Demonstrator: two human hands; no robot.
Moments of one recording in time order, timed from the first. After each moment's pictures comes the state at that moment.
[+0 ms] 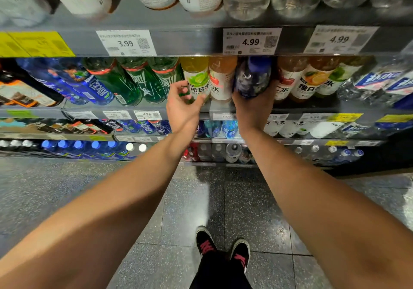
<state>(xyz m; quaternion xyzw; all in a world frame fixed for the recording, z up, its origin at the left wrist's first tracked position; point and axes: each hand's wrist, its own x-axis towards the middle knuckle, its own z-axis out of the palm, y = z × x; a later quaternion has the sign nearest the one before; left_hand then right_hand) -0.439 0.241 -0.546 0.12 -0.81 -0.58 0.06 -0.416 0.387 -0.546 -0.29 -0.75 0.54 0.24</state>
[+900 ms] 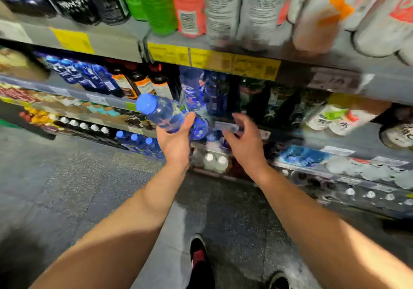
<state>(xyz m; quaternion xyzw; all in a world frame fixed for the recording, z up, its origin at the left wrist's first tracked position) -0.422 -0.083 -0.515 0.33 -0.58 -0.72 0.17 -0.423 0.074 -0.526 -0.06 -0.82 0.57 -0.02</state>
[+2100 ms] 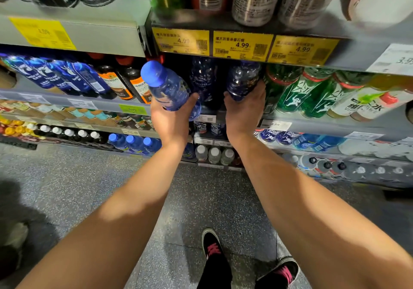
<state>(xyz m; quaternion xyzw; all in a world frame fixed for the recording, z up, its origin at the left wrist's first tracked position) -0.492 -0.146 -0.535 0.23 -0.74 -0.62 0.14 -0.507 -0.010 -0.548 -0.24 -0.83 0.45 0.24</state>
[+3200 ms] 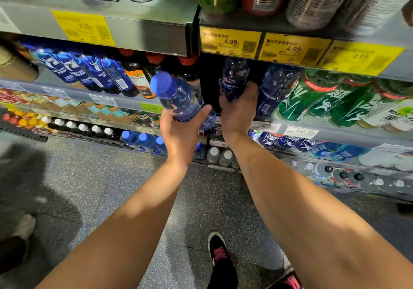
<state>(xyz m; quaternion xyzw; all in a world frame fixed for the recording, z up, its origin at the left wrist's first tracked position) -0.474 -0.189 -0.534 0.18 -0.74 -0.63 0.14 -0.535 -0.078 -0.571 -0.22 -0.83 0.46 0.19</state>
